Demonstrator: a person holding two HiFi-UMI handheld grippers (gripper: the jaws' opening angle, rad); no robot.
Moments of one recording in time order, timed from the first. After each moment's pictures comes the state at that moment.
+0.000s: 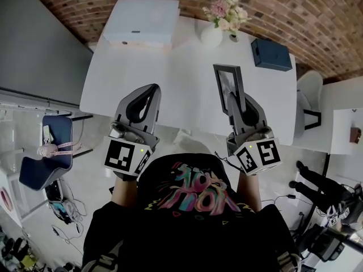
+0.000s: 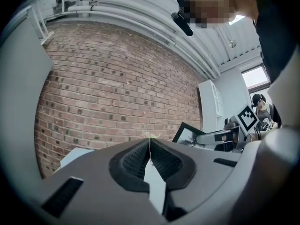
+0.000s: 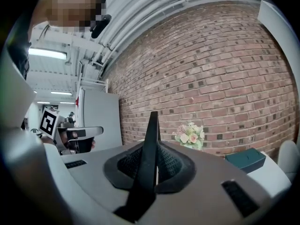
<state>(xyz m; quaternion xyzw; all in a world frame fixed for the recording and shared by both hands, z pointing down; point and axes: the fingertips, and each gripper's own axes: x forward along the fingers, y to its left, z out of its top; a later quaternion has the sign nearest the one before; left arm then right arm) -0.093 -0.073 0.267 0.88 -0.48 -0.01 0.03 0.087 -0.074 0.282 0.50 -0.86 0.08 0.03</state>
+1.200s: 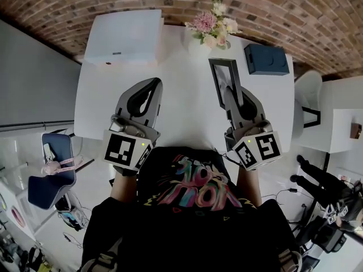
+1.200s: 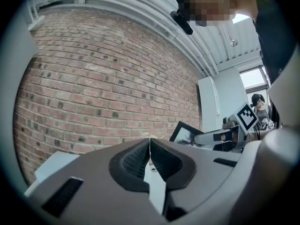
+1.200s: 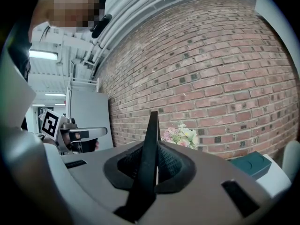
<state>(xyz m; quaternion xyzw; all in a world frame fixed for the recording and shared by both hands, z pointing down) -0.040 -0.216 0.268 0.90 -0.44 0.01 0.04 0.124 -0.204 0.284 0.51 -0.85 0.10 0.03</state>
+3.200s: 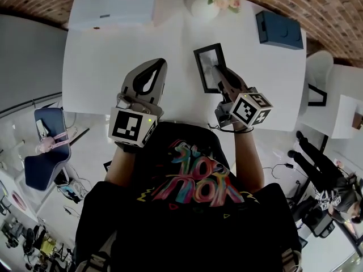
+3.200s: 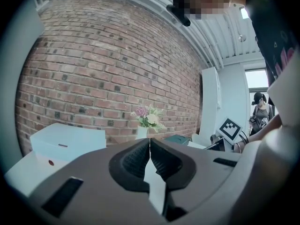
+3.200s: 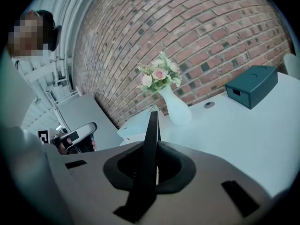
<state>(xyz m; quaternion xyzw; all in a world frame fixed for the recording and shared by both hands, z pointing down) -0.021 -0.212 0.390 0.89 -0.44 0.06 0.10 0.128 -0.211 0.483 0.45 -0.81 0.38 0.02</state>
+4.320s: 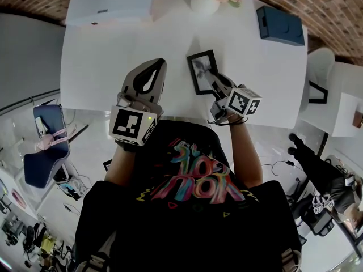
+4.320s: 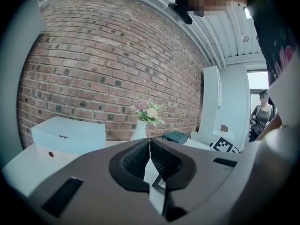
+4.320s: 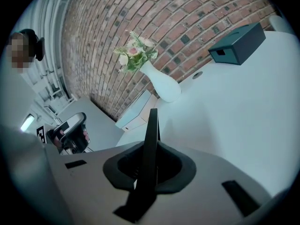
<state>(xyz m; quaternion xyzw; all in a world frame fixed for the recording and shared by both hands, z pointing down) -0.018 -0.202 0.409 0.89 -0.44 0.07 0.12 0.129 -0.187 0.569 0.41 -0.77 0.48 0.01</state>
